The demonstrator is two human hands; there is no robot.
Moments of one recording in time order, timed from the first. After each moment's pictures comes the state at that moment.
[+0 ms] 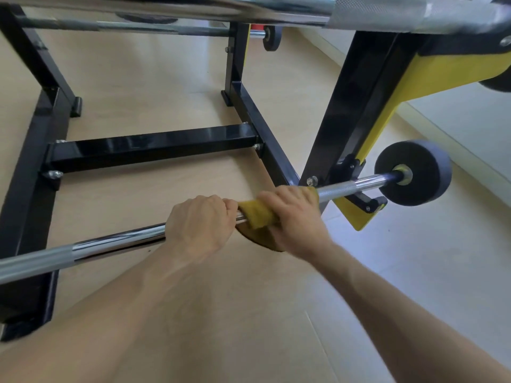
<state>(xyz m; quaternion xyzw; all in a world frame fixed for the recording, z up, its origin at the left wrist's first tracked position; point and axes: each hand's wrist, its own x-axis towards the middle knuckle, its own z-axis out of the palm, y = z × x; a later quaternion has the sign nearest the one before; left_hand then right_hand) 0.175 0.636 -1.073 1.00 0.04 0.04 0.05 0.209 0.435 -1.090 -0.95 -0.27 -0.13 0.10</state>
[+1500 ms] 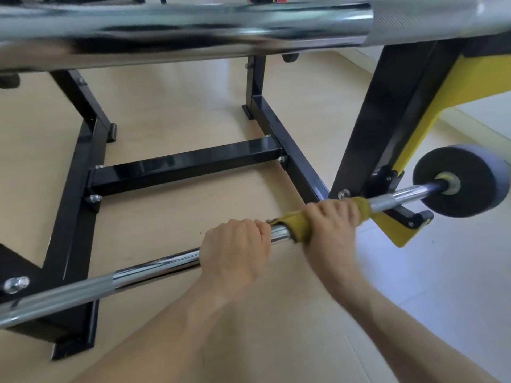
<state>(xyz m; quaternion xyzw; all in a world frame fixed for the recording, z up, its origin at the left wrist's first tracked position) 0.167 0.632 -1.068 1.00 0.00 0.03 -0.02 0.208 0.460 -1.103 -0.96 -0.10 -0.23 0.11</state>
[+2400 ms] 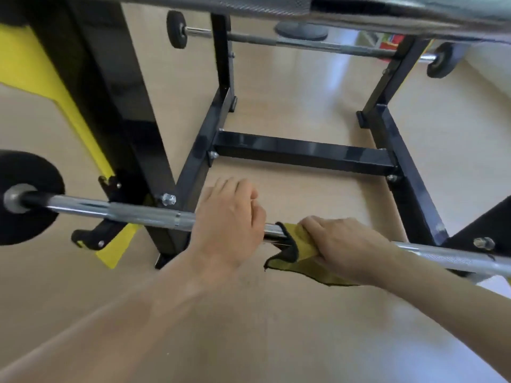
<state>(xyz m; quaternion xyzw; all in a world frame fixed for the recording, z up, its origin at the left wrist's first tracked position) 0.076 0.791 -1.051 0.95 0.15 0.21 0.17 0.182 0.607 -1.028 -0.84 -0.52 0.16 -0.06</state>
